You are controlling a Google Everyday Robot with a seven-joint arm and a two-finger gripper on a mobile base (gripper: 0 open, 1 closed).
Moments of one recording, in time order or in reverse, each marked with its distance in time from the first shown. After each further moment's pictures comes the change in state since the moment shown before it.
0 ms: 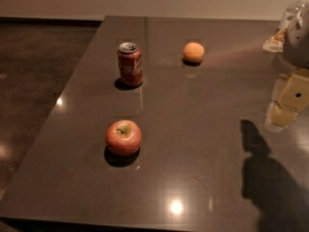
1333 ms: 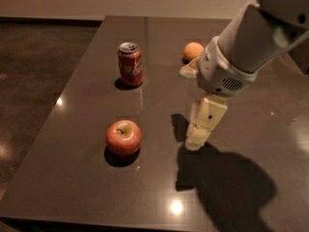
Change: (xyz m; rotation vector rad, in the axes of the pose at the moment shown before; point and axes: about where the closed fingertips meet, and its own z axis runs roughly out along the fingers) arm -0.127 0.049 0.079 -0.183 -0.272 -0.189
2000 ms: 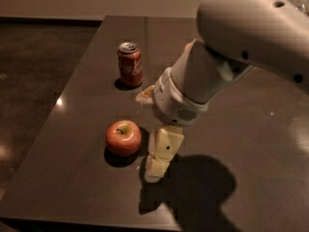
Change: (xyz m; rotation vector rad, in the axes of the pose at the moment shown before) arm -0.068 0.054 0.058 -0.138 -0.128 -0.115
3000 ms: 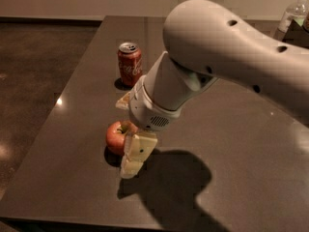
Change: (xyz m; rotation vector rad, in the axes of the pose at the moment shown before) arm -0.027 -0.011 0.040 0.016 -0.022 -0.043
